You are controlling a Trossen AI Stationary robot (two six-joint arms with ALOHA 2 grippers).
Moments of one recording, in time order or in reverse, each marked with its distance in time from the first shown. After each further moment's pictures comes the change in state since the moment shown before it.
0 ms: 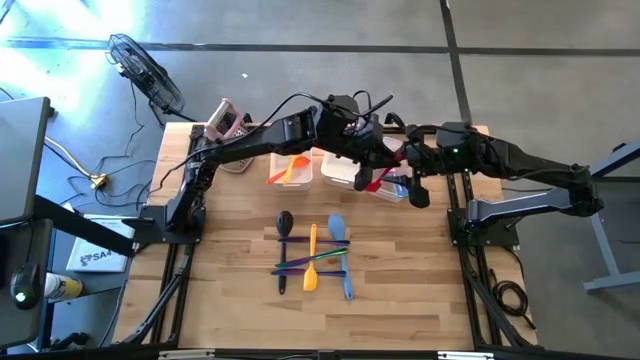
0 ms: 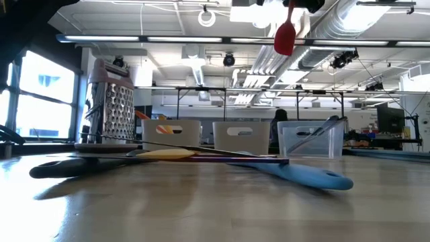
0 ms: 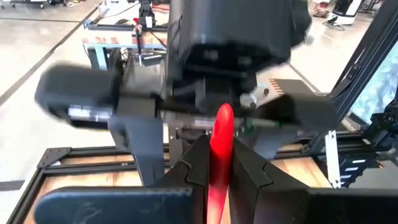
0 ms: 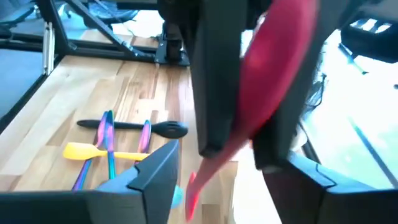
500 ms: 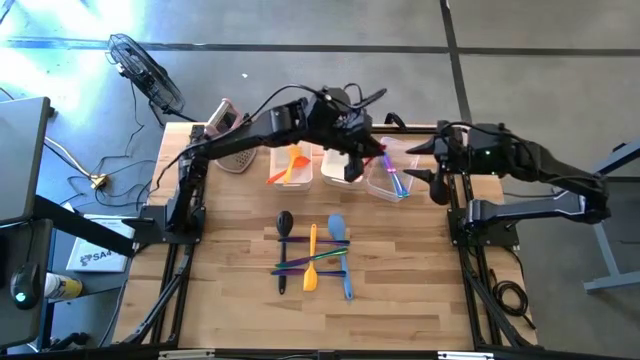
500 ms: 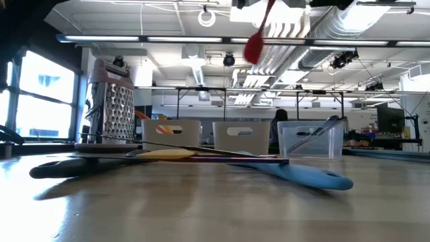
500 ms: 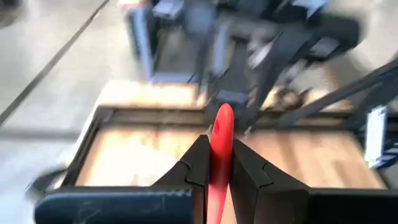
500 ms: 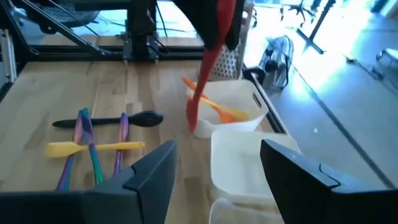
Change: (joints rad) left arm 0.031 -0.064 0.002 -0.216 -0.142 0.034; right arm 0.000 -0.174 0.000 -0.178 0.147 0.093
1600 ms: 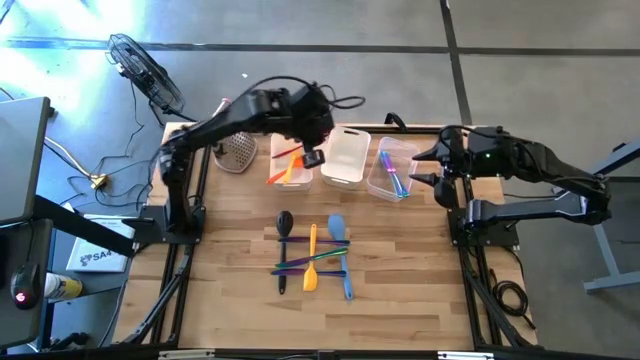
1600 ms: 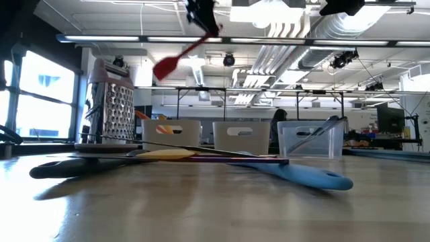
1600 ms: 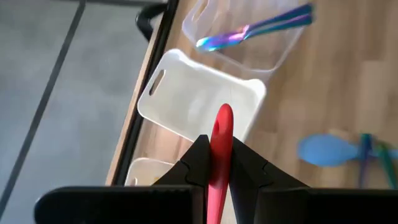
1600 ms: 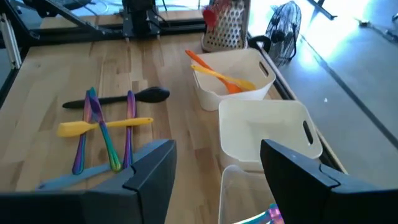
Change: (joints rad) left arm 0.100 -0.162 -0.138 -0.511 -0.319 0.098; right arm 0.000 -0.019 0.000 -0.124 -0.006 0.077
